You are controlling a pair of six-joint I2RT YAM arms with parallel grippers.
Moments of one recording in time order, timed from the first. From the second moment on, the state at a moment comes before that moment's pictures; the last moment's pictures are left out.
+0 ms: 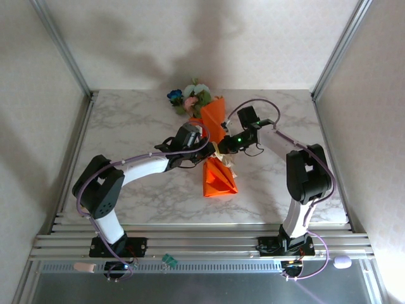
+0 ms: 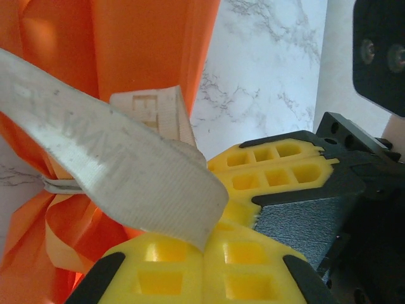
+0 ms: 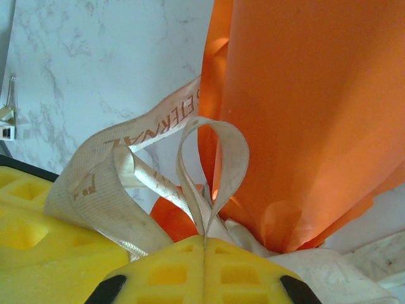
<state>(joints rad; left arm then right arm) -0.67 1.73 1.09 0.01 0.25 -1.11 0.39 1.84 1.33 -0.65 -0.67 0.04</state>
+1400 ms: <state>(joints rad) -0.63 1.86 1.19 0.01 0.25 -1.10 0.35 1.86 1.26 -0.57 -0.80 0.08</state>
